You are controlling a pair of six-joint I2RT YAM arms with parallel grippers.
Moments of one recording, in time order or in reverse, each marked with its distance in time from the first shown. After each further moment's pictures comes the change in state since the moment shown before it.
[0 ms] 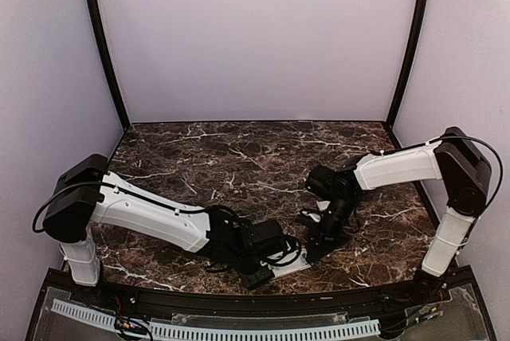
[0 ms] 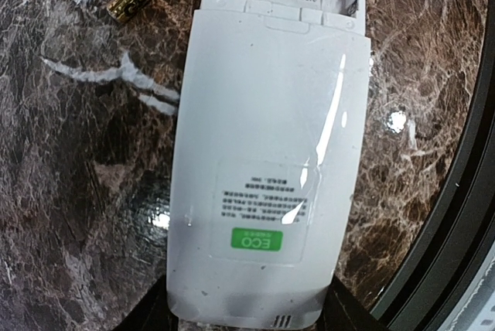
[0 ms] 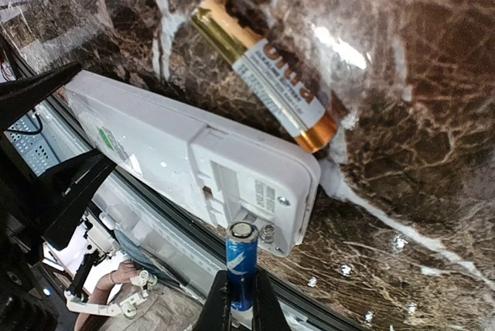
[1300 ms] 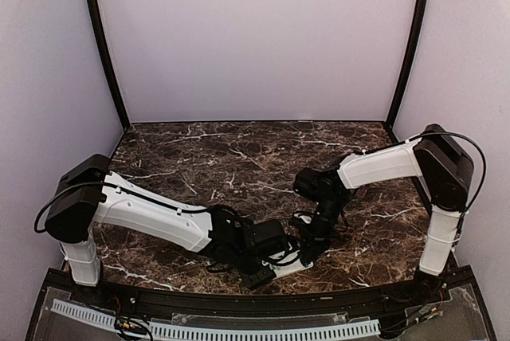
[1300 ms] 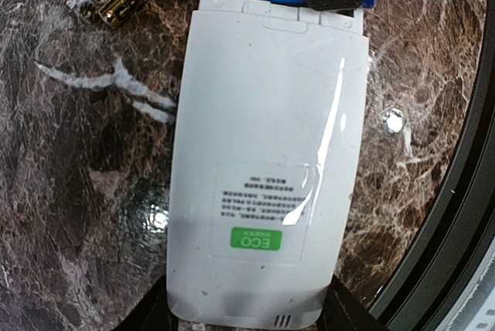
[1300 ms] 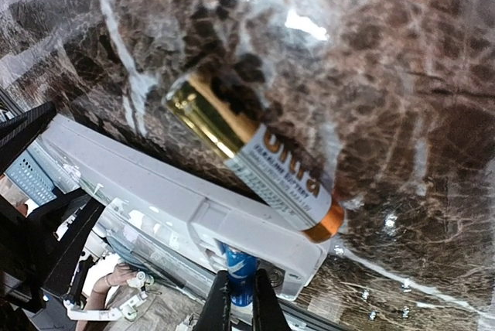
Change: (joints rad) left arm 0.000 0.013 0.018 -0.008 0.012 -0.006; right arm 0.034 0.130 0.119 -0.050 0.055 0.019
